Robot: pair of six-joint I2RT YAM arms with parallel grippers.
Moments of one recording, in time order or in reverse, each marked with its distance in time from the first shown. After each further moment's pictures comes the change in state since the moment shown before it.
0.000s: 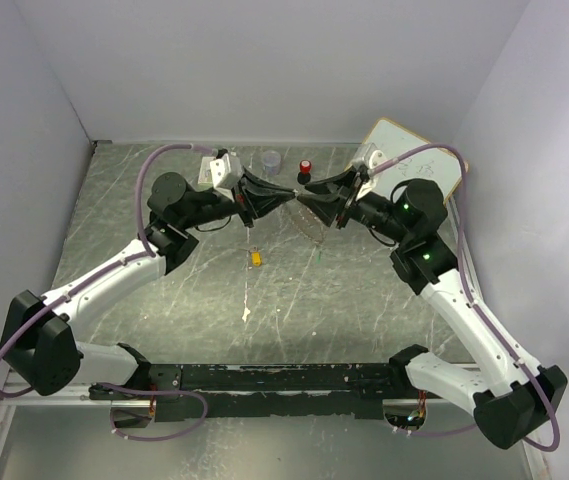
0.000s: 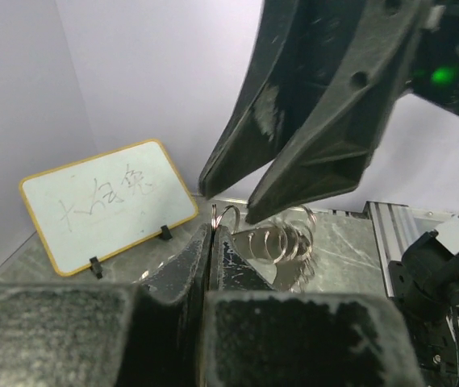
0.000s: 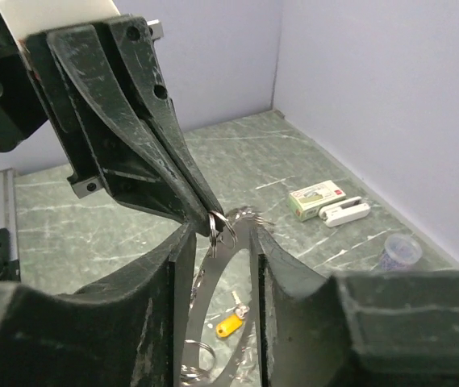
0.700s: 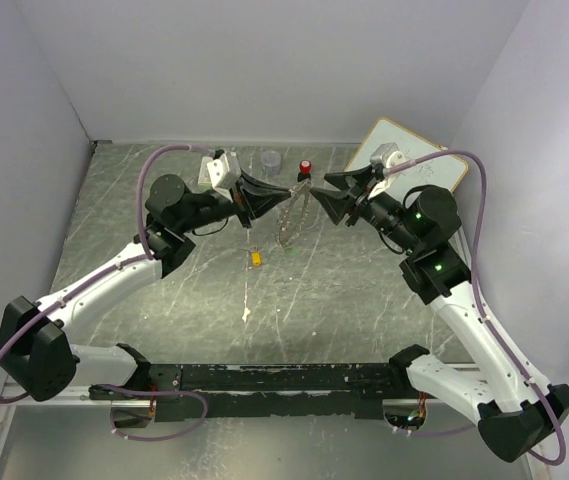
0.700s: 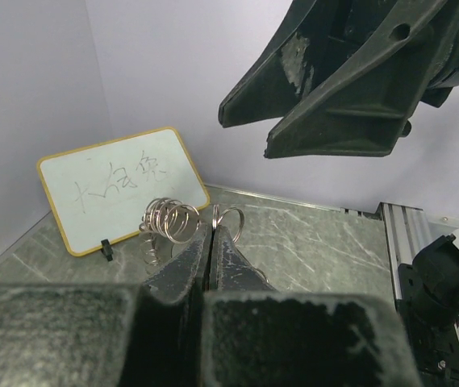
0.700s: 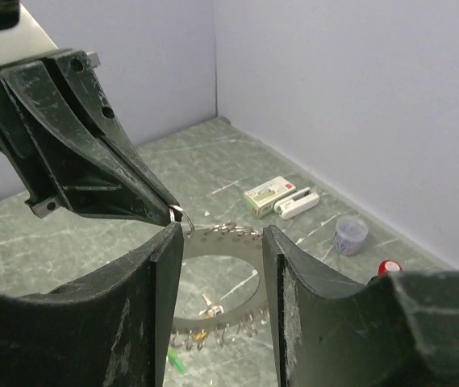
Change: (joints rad) left arm 0.000 -0.032 -0.019 -0.063 -0.081 0.003; right arm 0.004 -0.090 0.003 -0.058 0.217 0.000
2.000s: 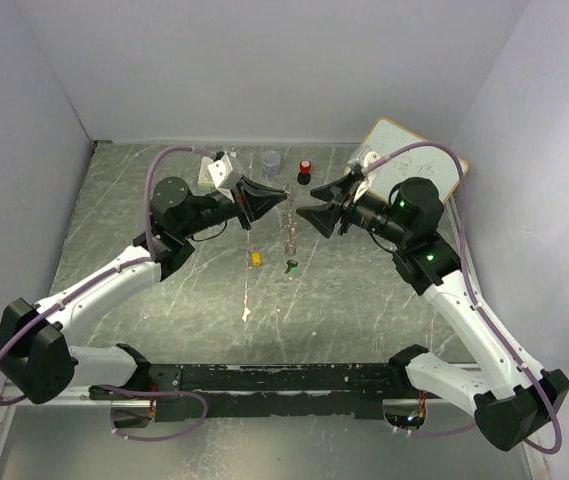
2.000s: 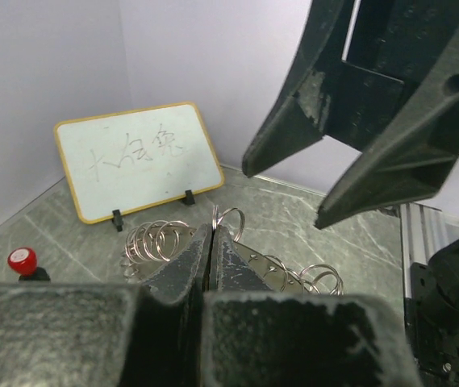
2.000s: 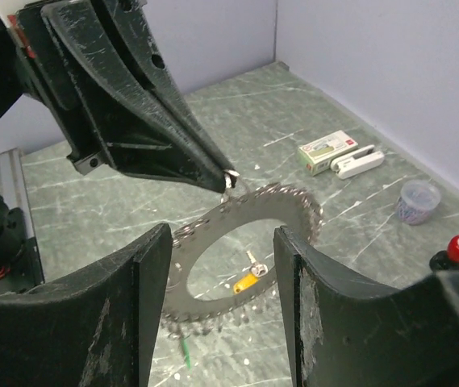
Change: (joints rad) left arm 0.000 -0.018 -0.032 -0.052 -0.067 0.007; right arm 0.000 0.071 0.022 -0.119 -0.160 -0.002
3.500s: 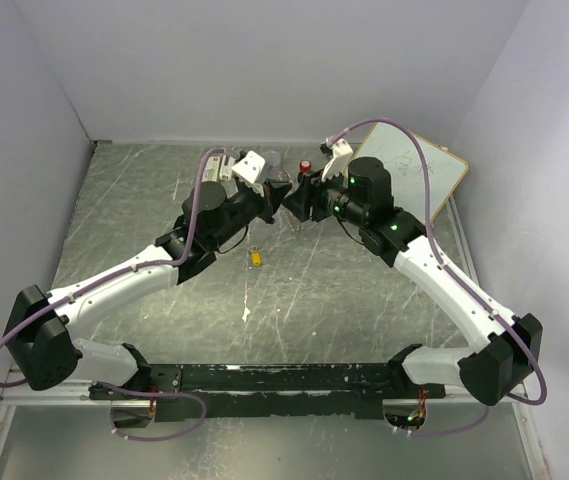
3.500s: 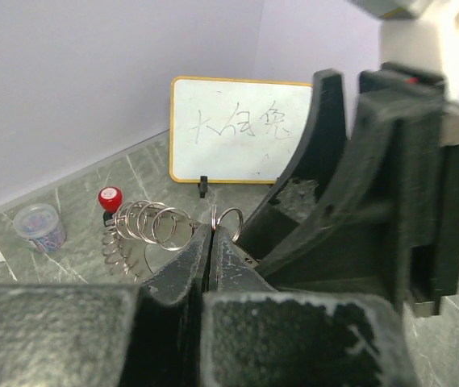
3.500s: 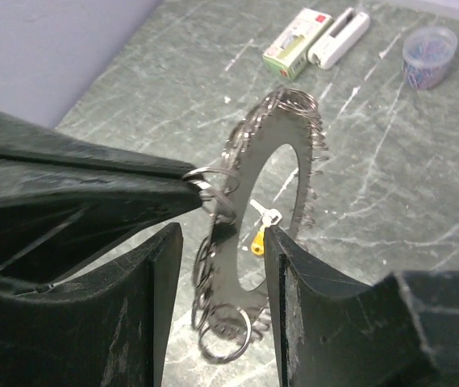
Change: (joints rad) left arm -0.189 0.070 0.102 -0.177 -0.606 0.075; right arm 0.105 0.252 0.150 -0.182 0.324 0.242
